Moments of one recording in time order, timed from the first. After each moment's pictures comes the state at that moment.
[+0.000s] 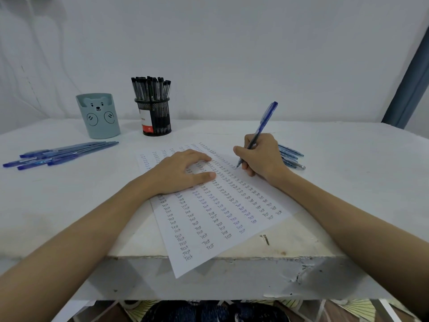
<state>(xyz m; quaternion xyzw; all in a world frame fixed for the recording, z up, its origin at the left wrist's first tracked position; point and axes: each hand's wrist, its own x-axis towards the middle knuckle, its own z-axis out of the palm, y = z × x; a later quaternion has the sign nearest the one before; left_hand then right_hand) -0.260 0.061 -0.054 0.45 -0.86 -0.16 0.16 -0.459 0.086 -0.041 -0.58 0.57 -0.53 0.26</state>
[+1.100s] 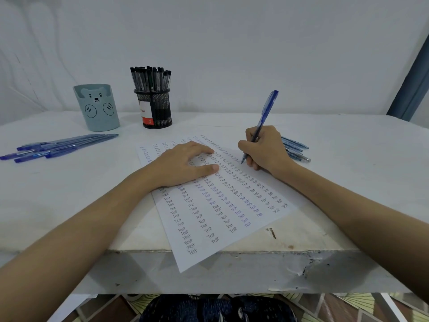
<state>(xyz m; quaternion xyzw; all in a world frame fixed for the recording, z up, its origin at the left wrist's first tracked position) -0.260 0.059 -0.055 0.45 -0.86 -0.16 0.17 -0.458 0.086 -0.041 -0.59 0.58 -0.50 0.24</state>
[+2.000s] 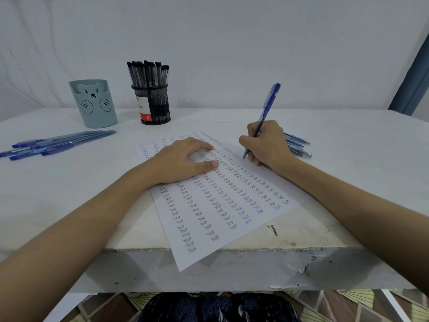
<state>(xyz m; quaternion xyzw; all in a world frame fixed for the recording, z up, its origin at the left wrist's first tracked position) -0.261 0.061 -0.053 0.46 -0.86 -0.16 0.16 -0.460 0.083 -0.043 -0.58 0.59 -0.51 0.23</state>
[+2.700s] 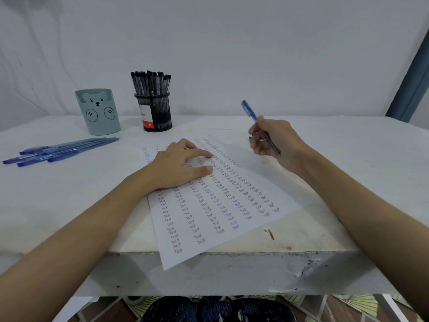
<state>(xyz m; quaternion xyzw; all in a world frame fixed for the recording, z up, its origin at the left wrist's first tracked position) -0.257 0.066 -0.049 0.48 -0.85 -0.14 0.16 -0.478 0.092 -0.016 -0.50 0.53 -0.54 0.42</state>
